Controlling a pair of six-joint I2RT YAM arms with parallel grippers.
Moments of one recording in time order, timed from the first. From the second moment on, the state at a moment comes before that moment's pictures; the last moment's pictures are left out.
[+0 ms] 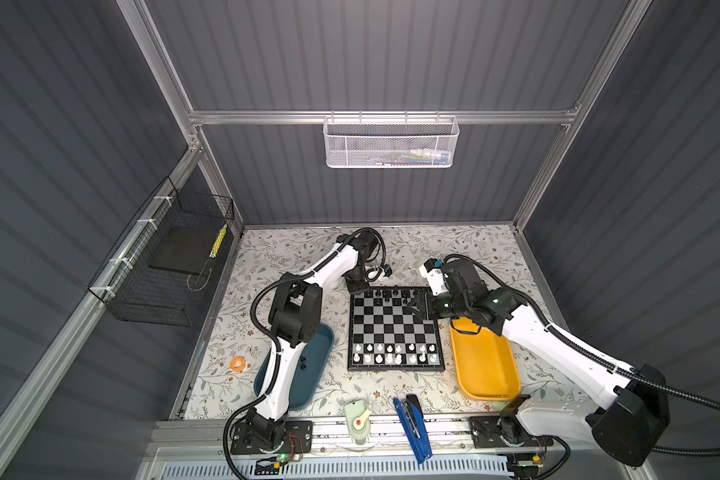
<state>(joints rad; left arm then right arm) -0.54 2.27 1.97 -1.13 -0.05 0.83 0.61 1.25 1.03 -0.57 -0.26 0.47</state>
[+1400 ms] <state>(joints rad) -0.51 1.98 1.81 -1.17 -0.06 0.75 0.61 1.24 1.02 -0.57 -0.25 0.45</state>
